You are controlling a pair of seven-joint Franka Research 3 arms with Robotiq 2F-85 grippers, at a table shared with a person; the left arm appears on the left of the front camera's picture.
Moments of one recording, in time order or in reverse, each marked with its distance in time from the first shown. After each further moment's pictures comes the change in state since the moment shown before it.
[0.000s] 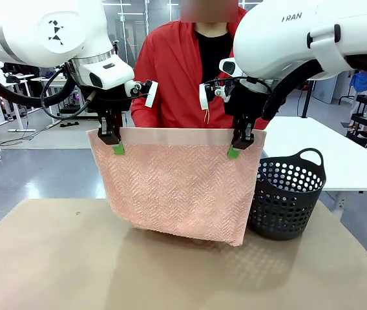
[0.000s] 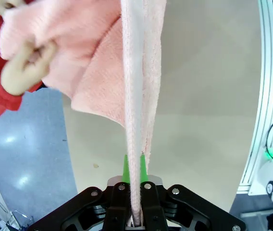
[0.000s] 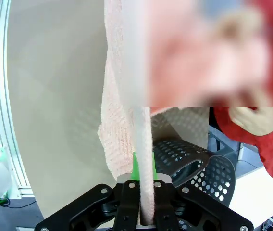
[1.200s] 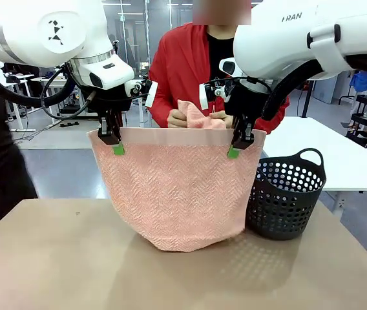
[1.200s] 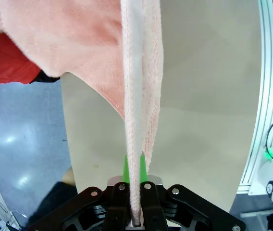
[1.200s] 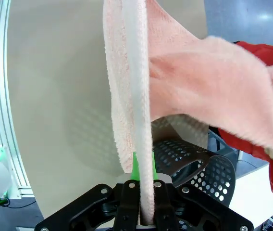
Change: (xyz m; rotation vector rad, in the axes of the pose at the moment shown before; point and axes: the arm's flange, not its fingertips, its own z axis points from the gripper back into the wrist) left arm 0.000 0.000 0.000 0.000 0.000 0.000; right arm 0.000 0.000 0.000 0.000 0.000 0.000
